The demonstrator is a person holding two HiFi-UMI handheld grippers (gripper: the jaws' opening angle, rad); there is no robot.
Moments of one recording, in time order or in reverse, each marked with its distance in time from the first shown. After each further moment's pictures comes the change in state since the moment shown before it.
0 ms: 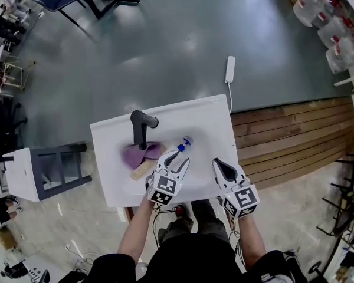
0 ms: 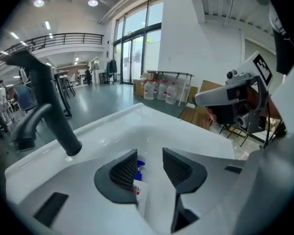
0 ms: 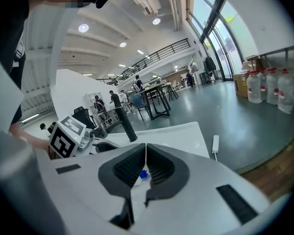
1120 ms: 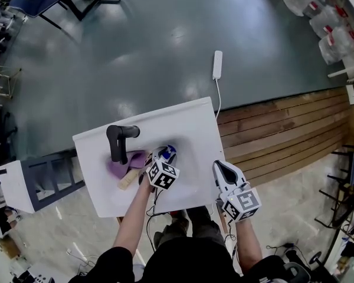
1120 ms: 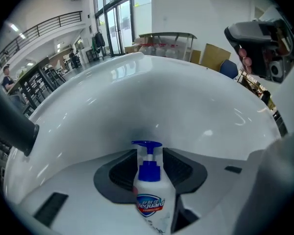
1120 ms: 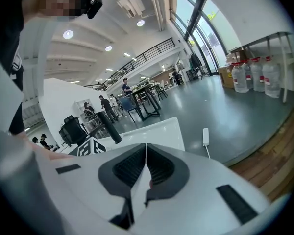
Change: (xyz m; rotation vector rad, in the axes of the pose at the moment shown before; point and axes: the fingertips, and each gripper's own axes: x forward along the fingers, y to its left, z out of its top) left arm 0.105 0.026 -0.070 0.116 0.374 0.021; right arm -0.011 -0.064 -0.011 0.133 -0.018 -0.078
